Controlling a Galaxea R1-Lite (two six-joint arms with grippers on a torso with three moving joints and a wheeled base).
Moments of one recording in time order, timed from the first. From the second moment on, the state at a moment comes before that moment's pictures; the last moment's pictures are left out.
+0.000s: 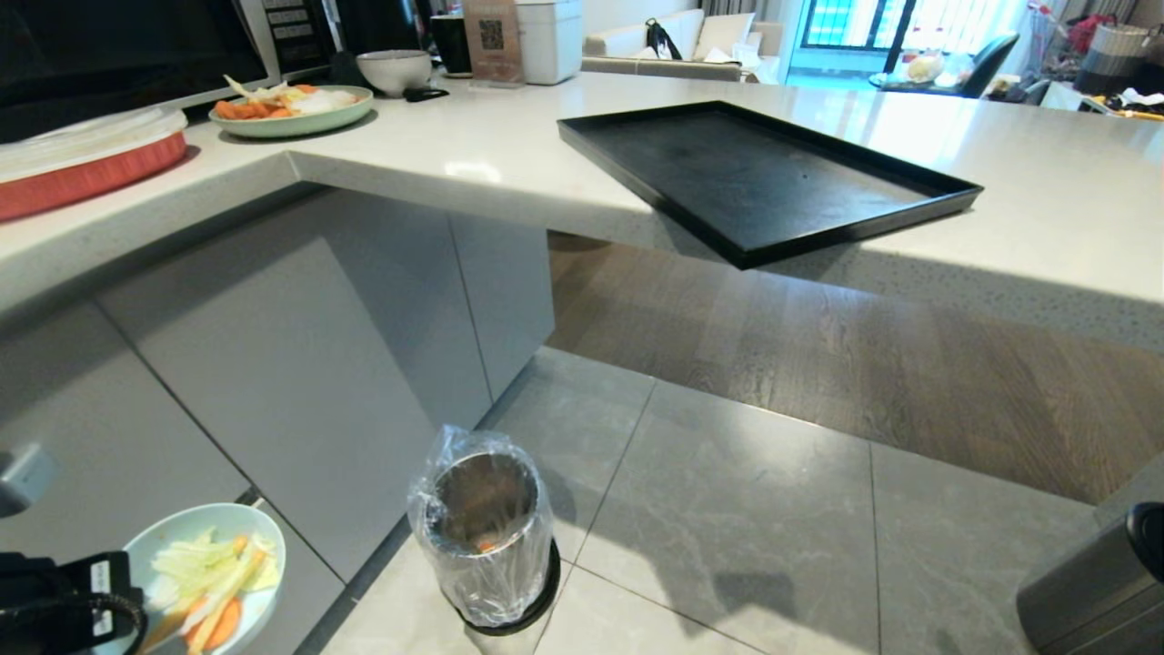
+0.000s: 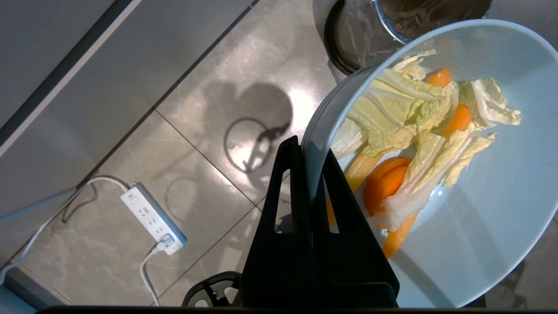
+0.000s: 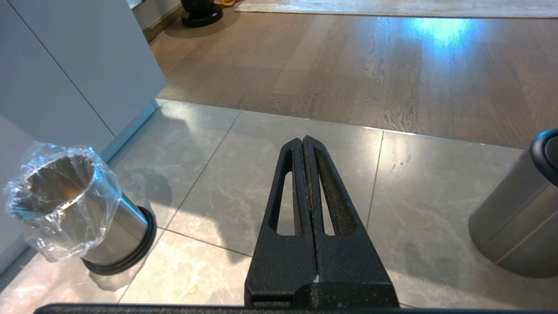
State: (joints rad) left arm 0.18 1.16 -0.55 0.30 0.03 -0.20; right arm 0.00 0.00 0.00 -0.01 -0.06 0.11
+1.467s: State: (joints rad) left arm 0.16 1.19 -0.54 0.29 0.02 -0.24; right arm 0.00 0.00 0.00 -0.01 -0.06 0.11
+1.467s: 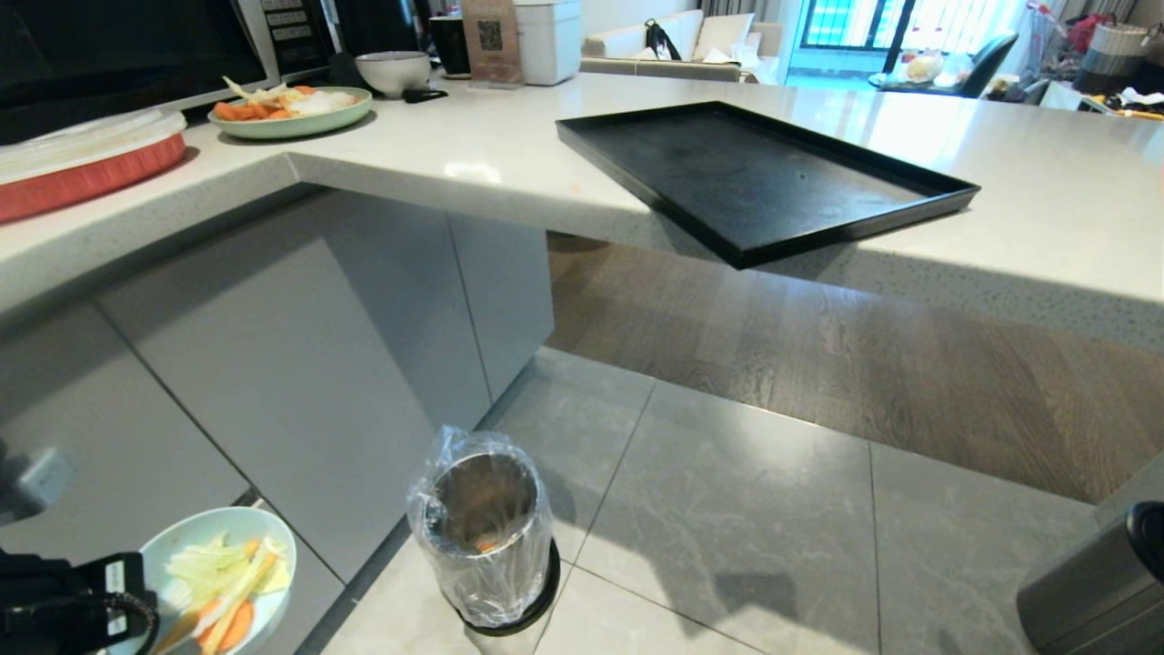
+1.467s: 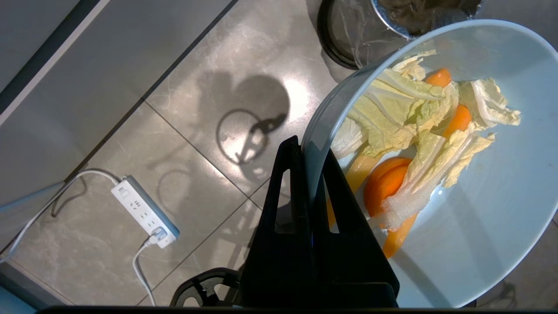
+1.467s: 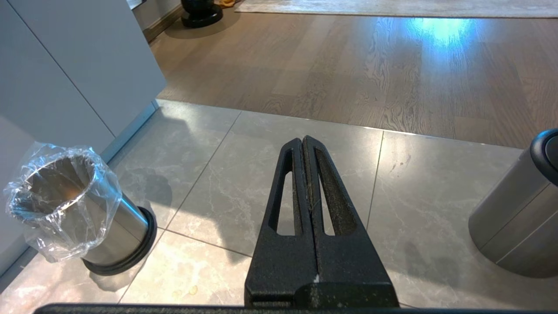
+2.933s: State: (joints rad) left arm 0.12 1.23 -0.54 0.28 0.01 -0.24; right arm 0.00 0.00 0.00 -0.01 -0.06 0.11
